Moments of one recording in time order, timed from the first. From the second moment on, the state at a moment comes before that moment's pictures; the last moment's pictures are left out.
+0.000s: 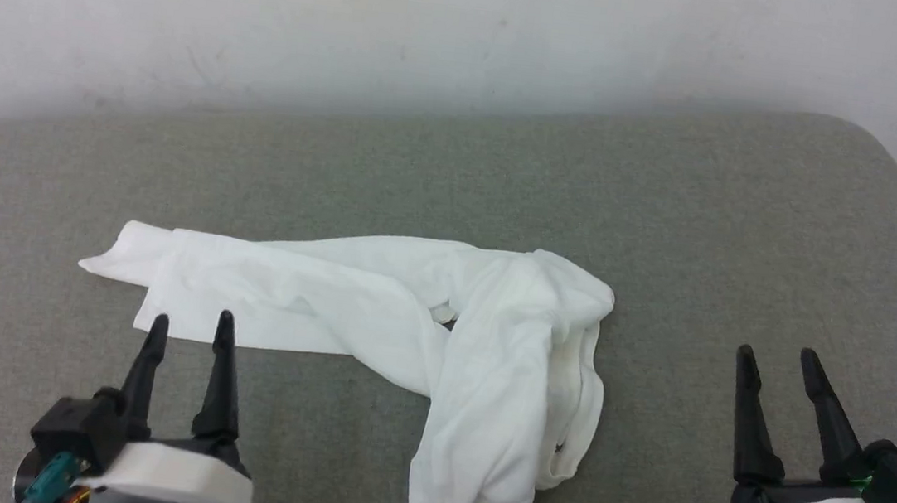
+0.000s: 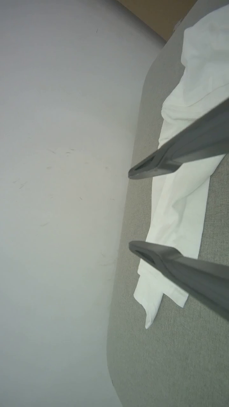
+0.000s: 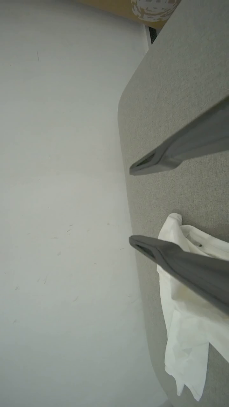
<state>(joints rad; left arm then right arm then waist) 0.02 0.06 0.01 0.07 -0.29 -0.02 -0.26 0.04 -0.05 -0.02 0.04 0.22 0.13 -0.26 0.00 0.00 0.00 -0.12</state>
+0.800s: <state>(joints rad) -0.08 0.05 -0.01 0.05 -0.23 -0.08 -0.26 -0.53 -0.15 -0.05 0.66 0.34 0.13 0.10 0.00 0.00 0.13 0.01</state>
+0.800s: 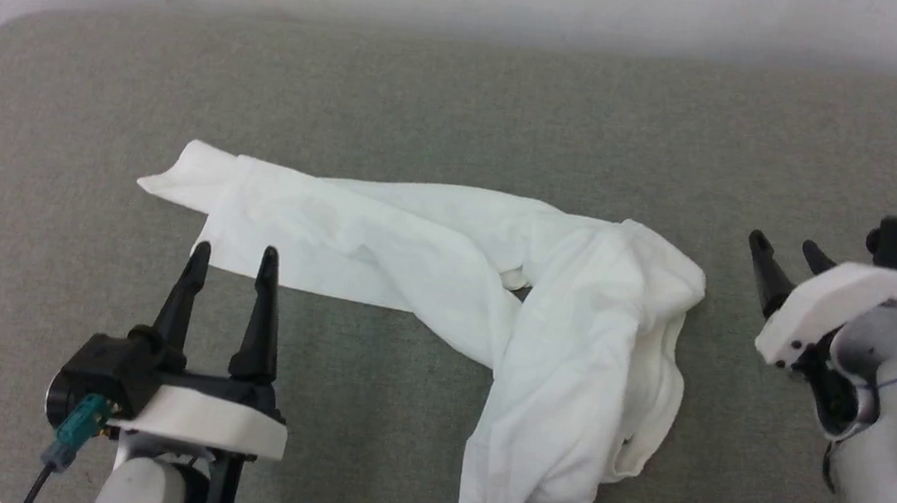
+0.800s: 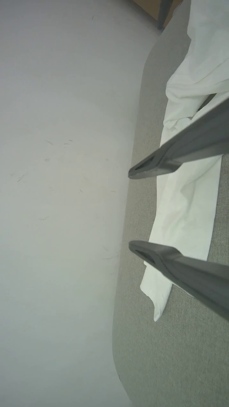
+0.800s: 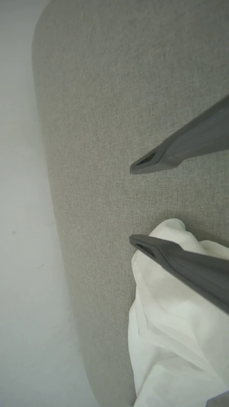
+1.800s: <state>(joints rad) -0.12 0.05 -0.09 0.09 -0.29 -0.06 -0.26 -0.79 -0.34 0.29 0.71 0.54 0.13 0.22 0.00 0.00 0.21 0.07</state>
